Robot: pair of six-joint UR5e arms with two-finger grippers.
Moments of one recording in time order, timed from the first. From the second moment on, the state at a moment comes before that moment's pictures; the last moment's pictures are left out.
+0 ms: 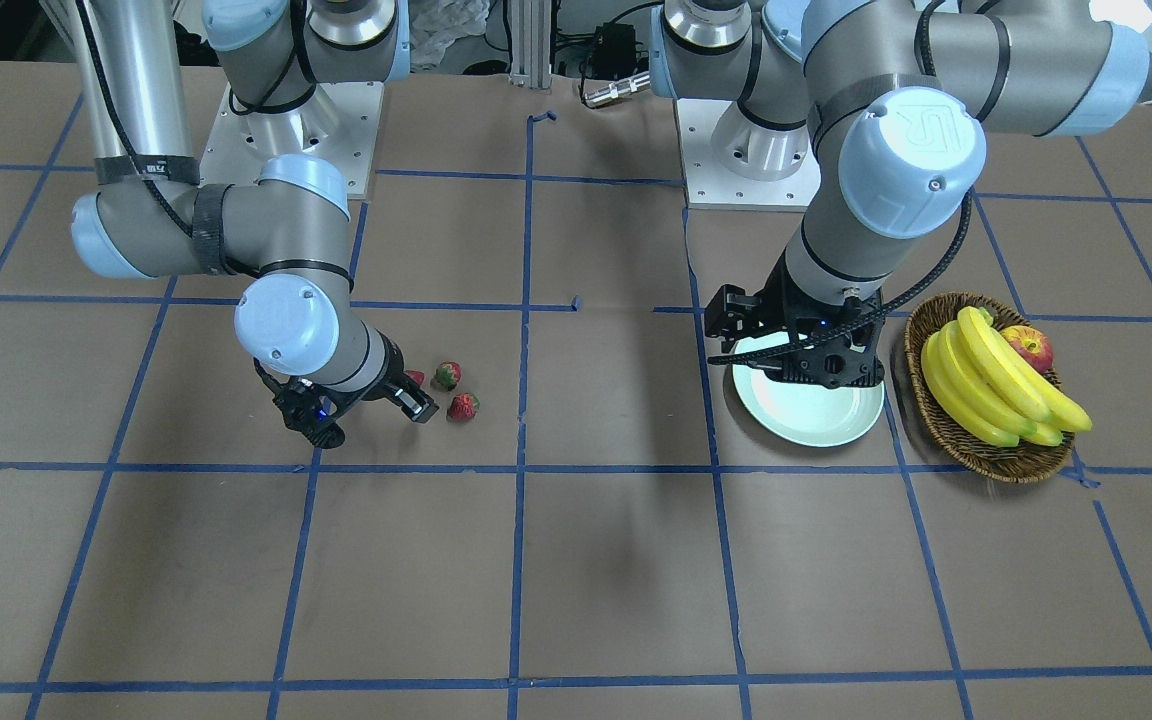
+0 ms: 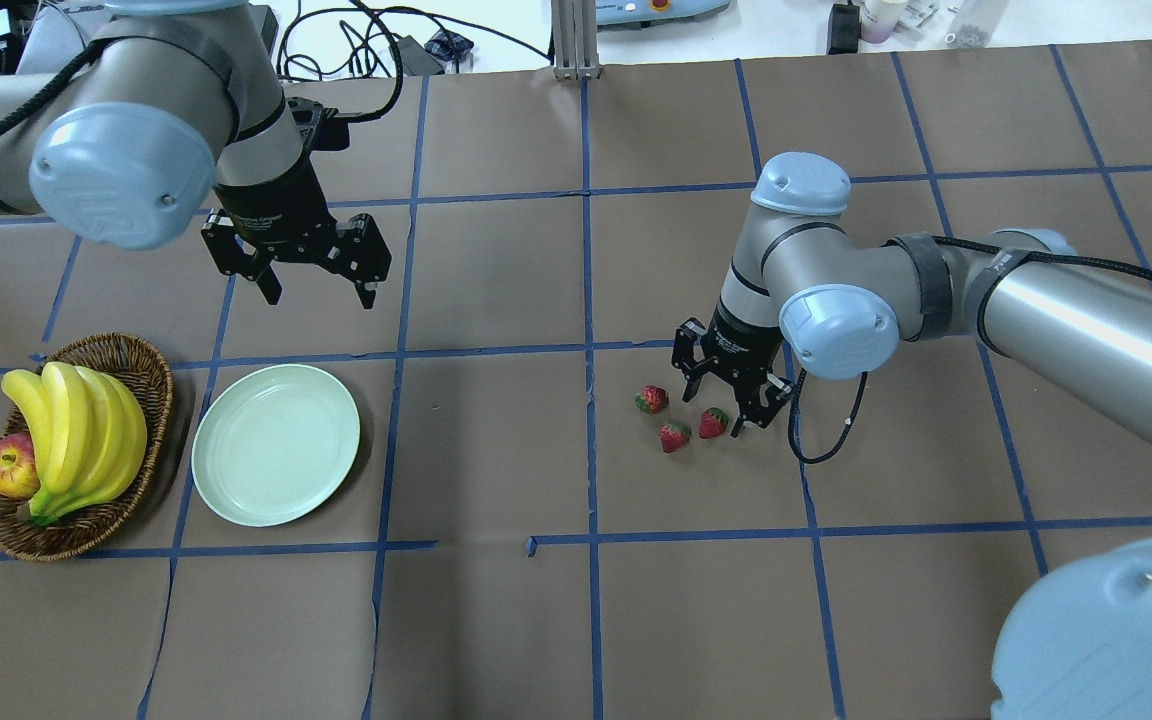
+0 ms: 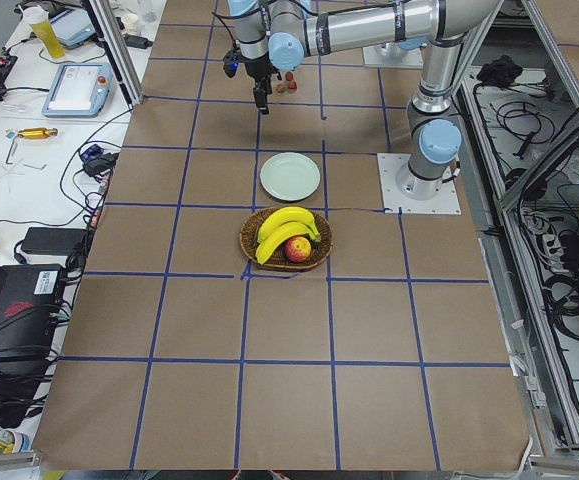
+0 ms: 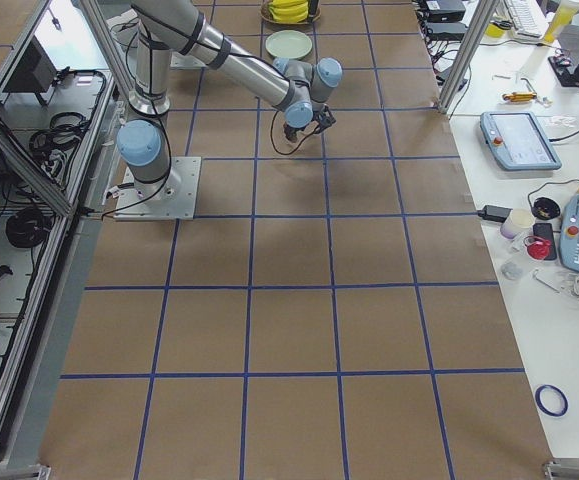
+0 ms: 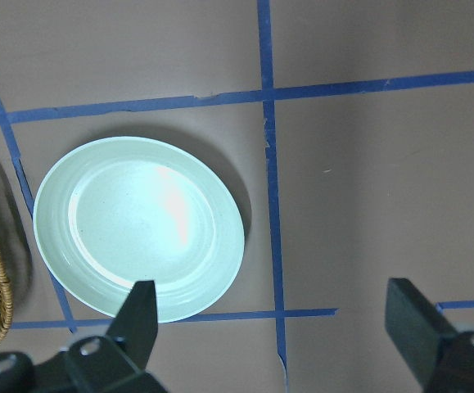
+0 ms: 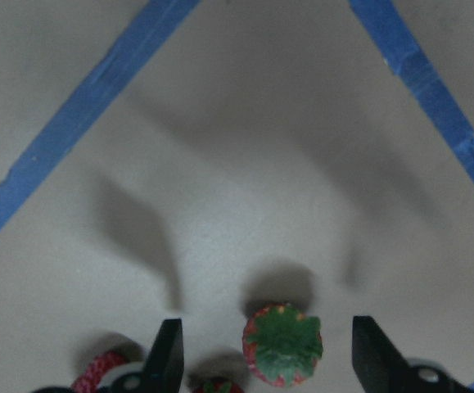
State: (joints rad) left arm -1.58 -1.74 -1.63 -1.50 1.62 0.05; right arm 1.67 -1.19 1.92 -2.01 -1.39 0.84
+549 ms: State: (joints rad) left arm -1.58 -1.74 -1.63 -1.50 1.62 0.06; right arm 1.67 -1.20 1.90 -1.99 -1.42 0.74
